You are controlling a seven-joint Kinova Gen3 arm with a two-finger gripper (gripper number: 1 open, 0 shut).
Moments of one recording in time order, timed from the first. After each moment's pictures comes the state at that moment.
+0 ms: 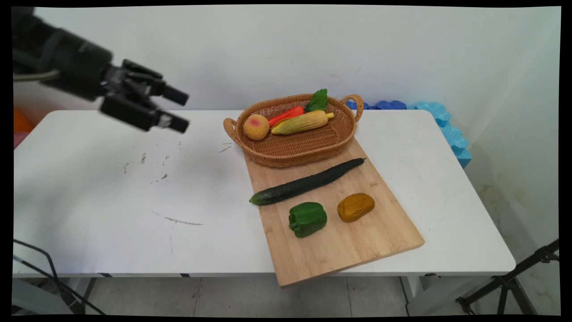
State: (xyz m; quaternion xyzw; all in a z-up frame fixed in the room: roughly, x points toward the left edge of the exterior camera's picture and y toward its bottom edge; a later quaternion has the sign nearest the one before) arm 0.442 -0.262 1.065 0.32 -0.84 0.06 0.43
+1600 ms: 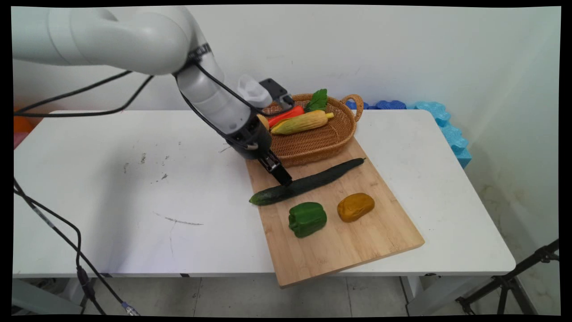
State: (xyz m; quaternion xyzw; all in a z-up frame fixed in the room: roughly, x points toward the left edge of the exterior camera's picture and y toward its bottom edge) arm 0.240 -0.412 0.912 0.44 -0.87 0.05 0.20
